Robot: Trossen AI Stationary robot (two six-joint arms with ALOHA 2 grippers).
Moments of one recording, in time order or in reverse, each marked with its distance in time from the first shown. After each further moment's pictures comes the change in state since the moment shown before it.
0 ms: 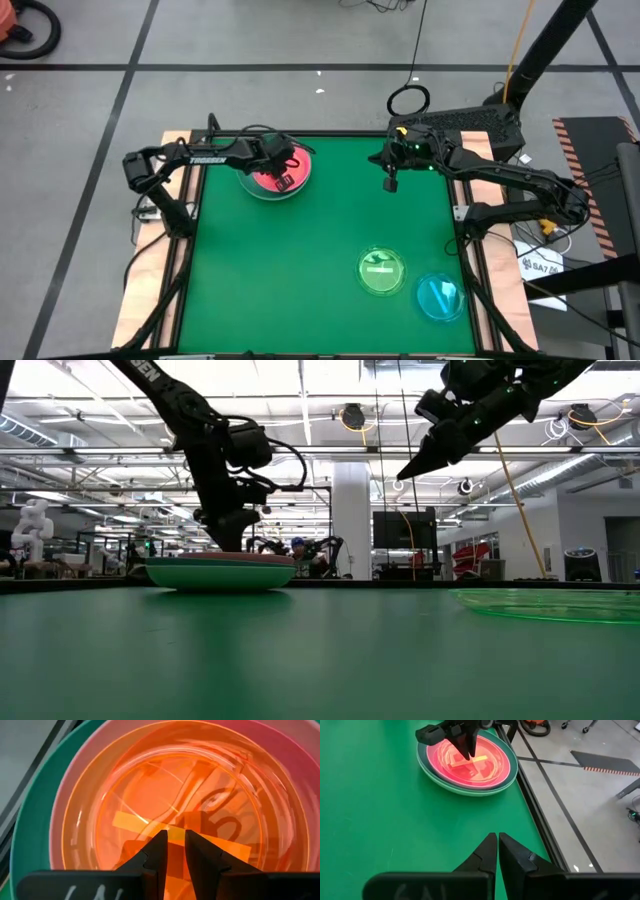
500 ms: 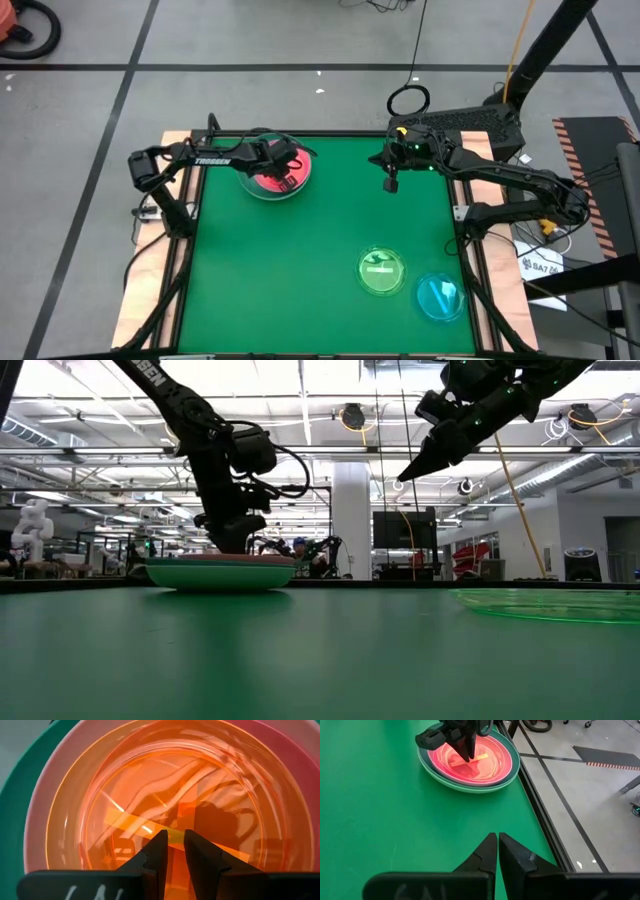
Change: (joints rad) left arm -0.021 0.047 0.003 0.018 -0.007 -0.082; right arm 0.000 0.000 0.000 -0.014 0.000 0.014
